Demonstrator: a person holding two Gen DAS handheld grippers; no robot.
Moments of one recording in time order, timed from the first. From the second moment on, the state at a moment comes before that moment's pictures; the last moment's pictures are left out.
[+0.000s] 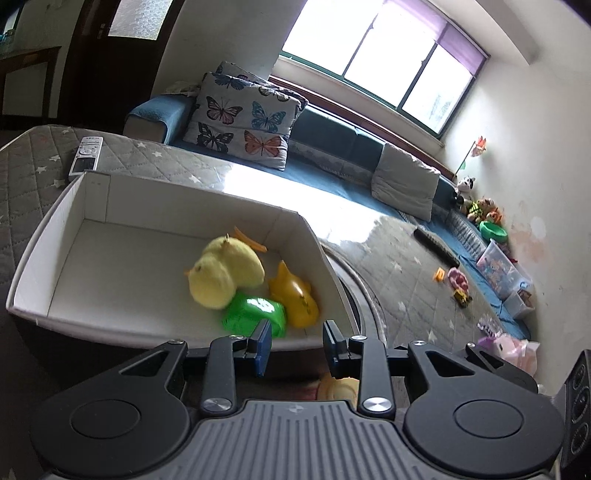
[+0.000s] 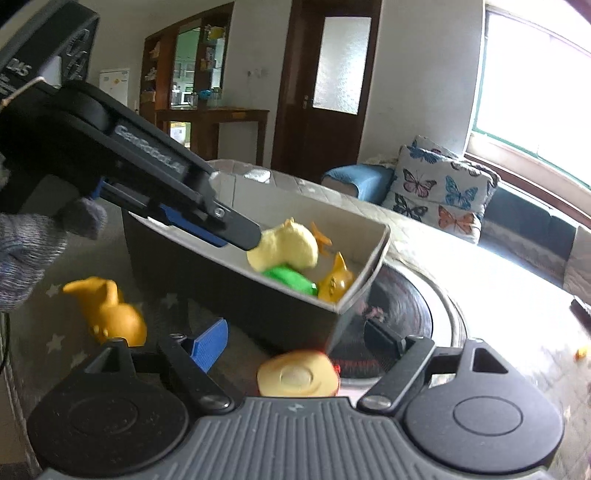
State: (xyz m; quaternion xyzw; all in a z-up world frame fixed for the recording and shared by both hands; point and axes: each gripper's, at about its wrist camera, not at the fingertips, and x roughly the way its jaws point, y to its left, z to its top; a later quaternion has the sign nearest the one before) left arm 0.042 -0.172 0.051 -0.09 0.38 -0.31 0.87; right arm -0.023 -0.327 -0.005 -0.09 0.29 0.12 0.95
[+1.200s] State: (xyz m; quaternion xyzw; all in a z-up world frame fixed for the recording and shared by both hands) left arm 0.042 -0.208 0.000 -0.11 0.46 -0.34 0.81; right arm -0.027 -0.326 -0.047 -0.08 0.32 0.09 0.94
